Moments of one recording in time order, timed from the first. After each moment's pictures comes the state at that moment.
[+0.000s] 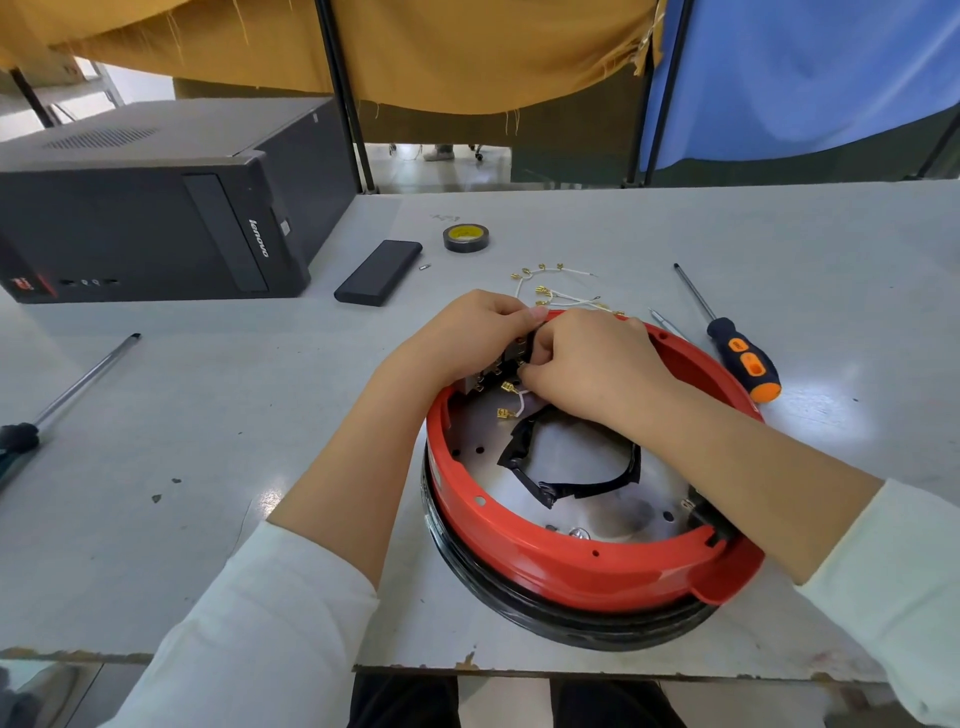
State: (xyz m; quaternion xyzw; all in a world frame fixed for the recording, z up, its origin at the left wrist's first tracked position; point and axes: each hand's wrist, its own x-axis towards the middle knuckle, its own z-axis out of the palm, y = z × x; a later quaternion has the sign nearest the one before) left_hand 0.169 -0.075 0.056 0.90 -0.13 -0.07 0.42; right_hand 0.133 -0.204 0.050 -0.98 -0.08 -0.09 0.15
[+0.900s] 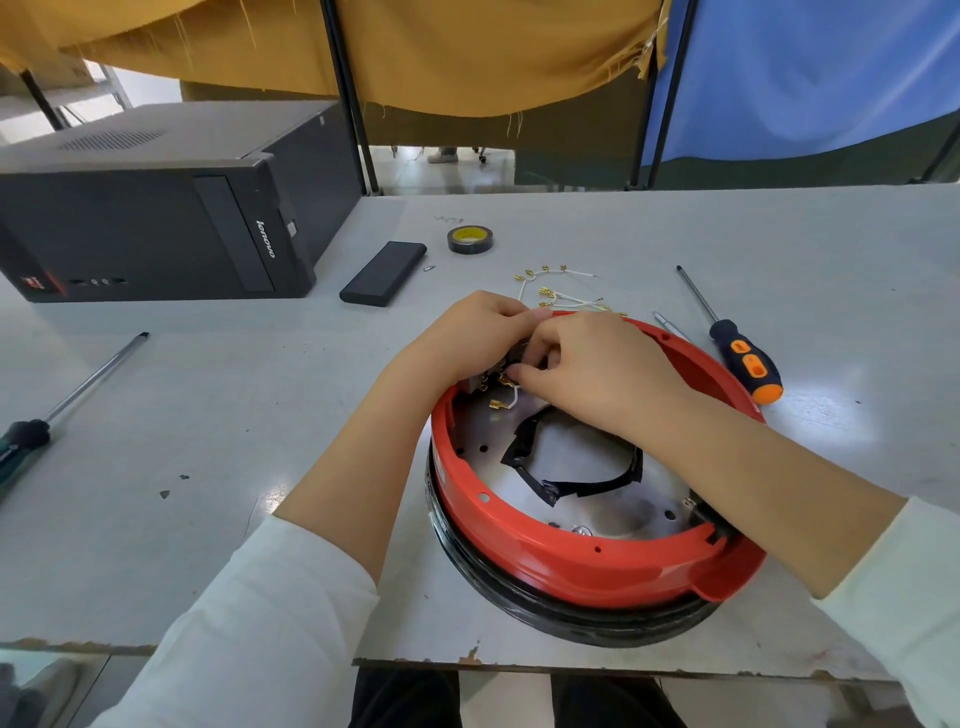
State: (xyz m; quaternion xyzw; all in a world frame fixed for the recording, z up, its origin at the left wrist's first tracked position) left_hand 0.168 -0.073 0.055 0.90 -0.12 -0.07 0.41; right_hand 0.127 -0.209 0.050 -0.97 -0.13 -0.11 0.19
